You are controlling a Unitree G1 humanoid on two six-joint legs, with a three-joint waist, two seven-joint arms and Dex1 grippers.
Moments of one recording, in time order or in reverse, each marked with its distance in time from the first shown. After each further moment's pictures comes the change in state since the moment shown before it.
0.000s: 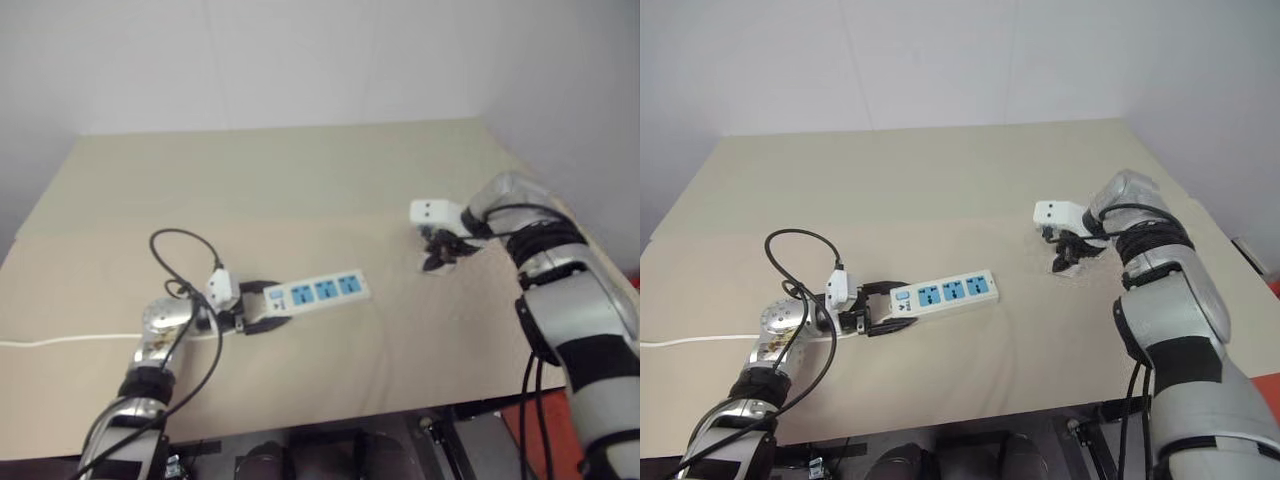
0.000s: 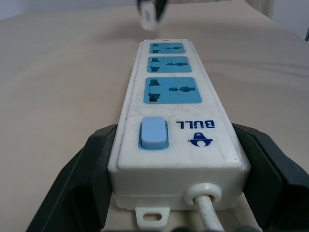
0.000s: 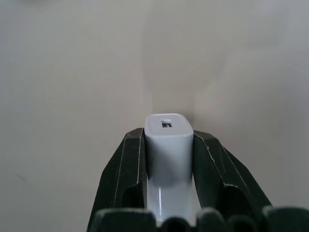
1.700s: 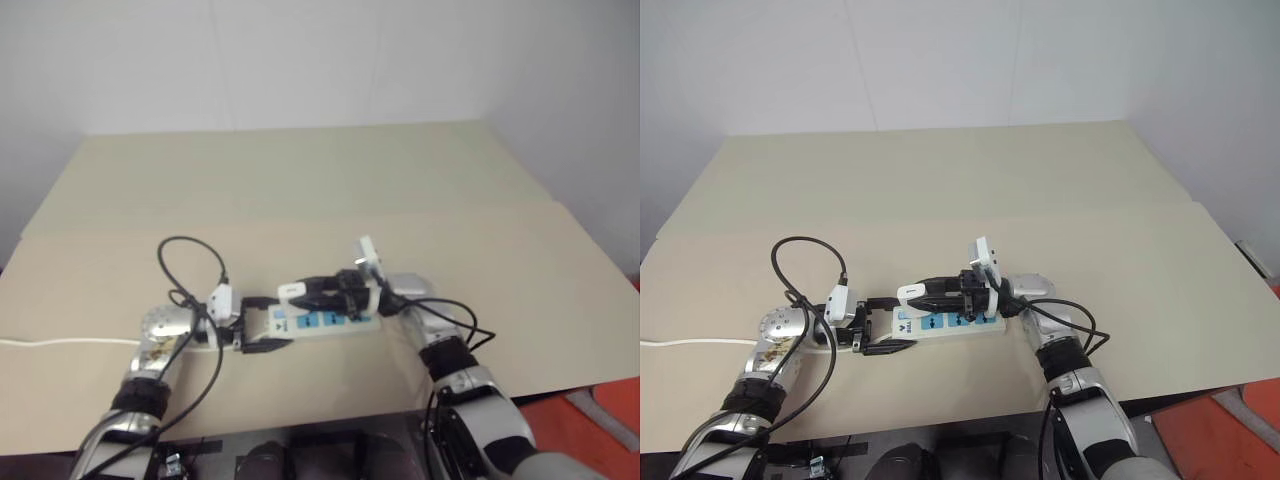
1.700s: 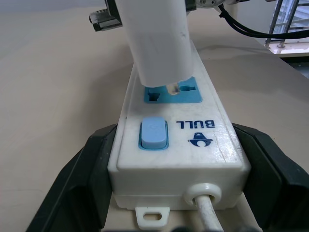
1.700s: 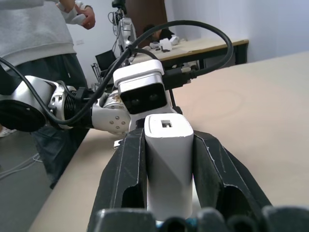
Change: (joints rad) left arm 0.062 0.022 -0.041 -0.099 -0.032 0.022 -0.073; right arm 0.610 0.463 -0.214 -0.512 0.681 0.000 -0.042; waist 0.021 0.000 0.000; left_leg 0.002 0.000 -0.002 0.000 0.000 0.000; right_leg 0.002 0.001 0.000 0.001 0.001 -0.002
